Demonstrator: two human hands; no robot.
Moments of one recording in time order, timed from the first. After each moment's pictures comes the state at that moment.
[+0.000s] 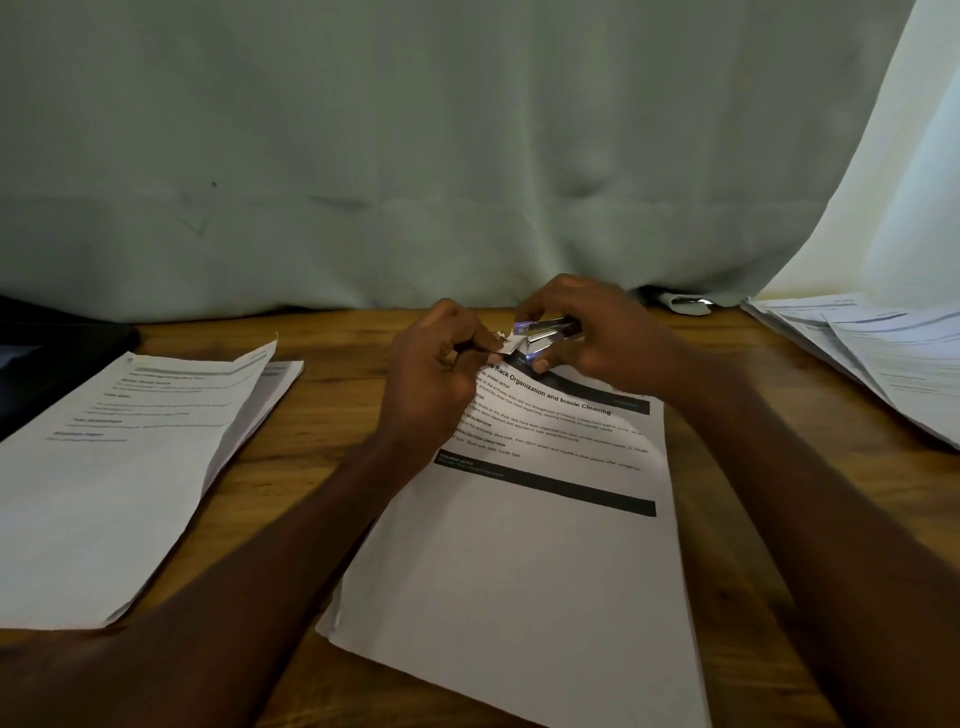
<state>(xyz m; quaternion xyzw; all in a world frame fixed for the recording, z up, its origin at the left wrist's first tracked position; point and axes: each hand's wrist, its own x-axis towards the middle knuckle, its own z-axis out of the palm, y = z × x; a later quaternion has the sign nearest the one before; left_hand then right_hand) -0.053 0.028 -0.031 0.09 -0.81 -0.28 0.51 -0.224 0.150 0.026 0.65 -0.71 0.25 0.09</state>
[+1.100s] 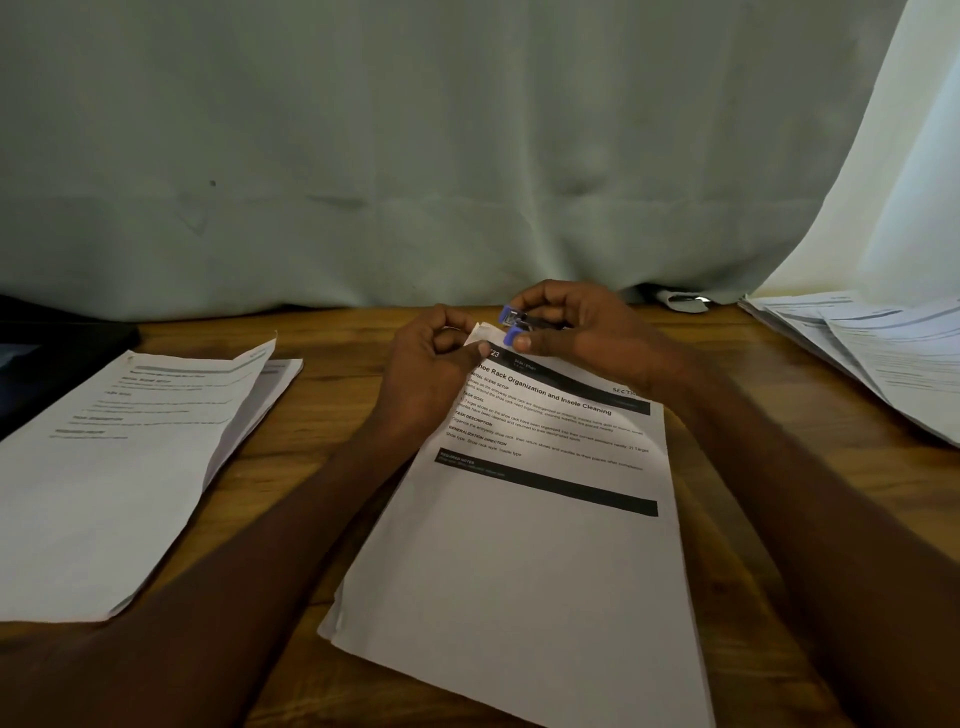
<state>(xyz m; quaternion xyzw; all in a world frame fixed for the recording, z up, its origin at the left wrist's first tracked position) -0.061 0.016 -0.037 0.14 -0.72 -0.52 0.43 -0.223 0.143 0.016 0.58 -0.66 0.45 -0.16</state>
